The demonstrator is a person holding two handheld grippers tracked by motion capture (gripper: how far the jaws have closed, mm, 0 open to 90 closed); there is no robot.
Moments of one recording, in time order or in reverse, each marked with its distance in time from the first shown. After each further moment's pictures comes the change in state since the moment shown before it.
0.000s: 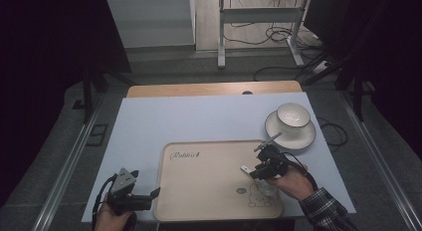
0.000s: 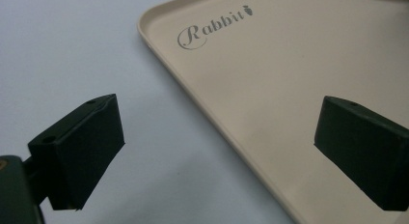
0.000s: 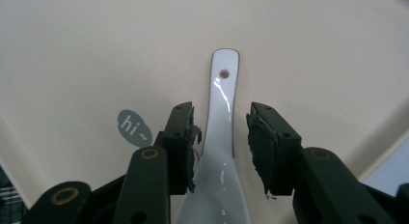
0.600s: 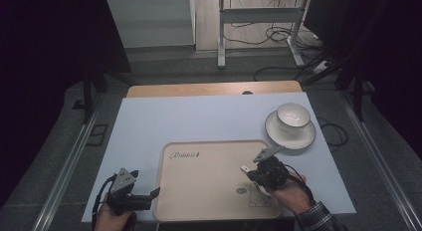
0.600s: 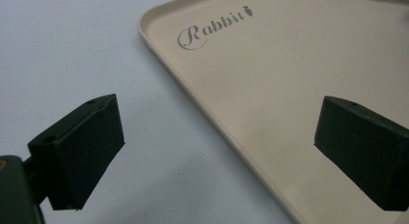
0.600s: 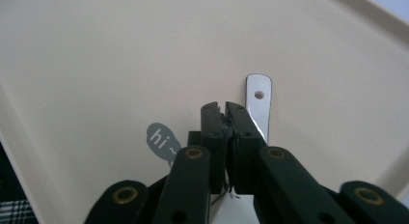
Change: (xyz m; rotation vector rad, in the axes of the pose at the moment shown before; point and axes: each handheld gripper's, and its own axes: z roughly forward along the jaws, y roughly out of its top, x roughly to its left) left arm 0.001 0.000 0.000 -0.003 -0.003 -0.004; right arm 0.028 -0.020 0.000 -0.188 -0.043 -0.105
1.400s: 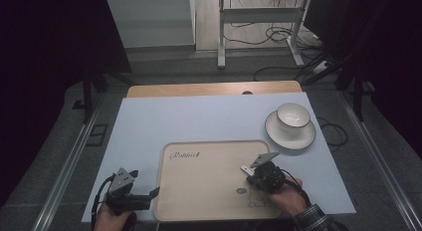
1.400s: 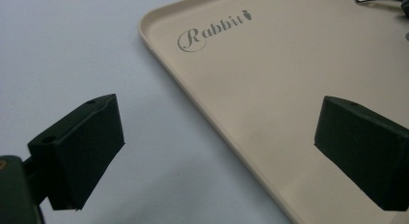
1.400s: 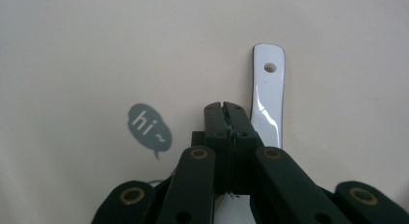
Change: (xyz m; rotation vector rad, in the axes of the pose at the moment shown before) left arm 0.002 -0.001 -0.001 -0.015 -0.012 -0.017; right arm -0.001 -0.014 0.022 0.051 -0.015 -0.004
